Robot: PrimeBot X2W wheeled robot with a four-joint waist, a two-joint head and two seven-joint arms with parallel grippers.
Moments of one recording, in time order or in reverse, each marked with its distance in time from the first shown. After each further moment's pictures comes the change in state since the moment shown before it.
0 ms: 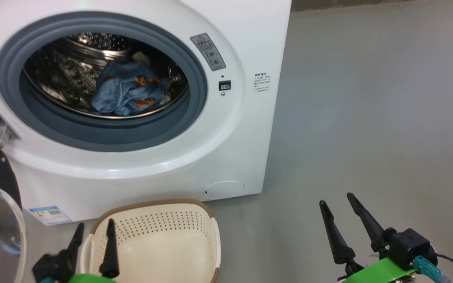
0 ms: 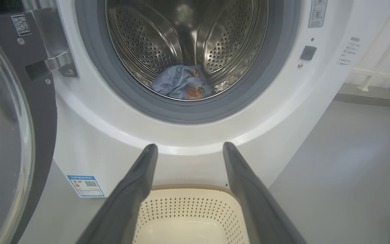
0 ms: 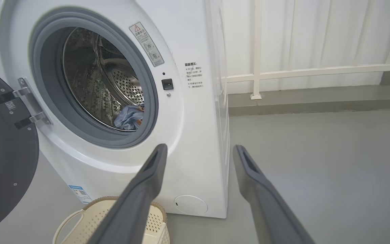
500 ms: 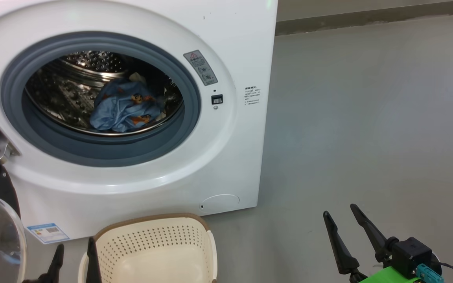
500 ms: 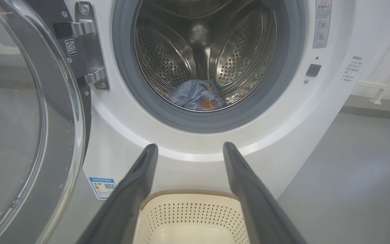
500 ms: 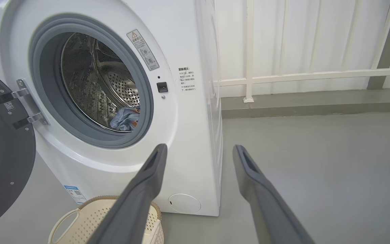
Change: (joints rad) left arm 0.116 -0.017 0.098 -0.096 0.028 -0.022 0.000; right arm 0.037 -0.024 0.006 0.010 0.012 0.000 0.000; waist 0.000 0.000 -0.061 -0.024
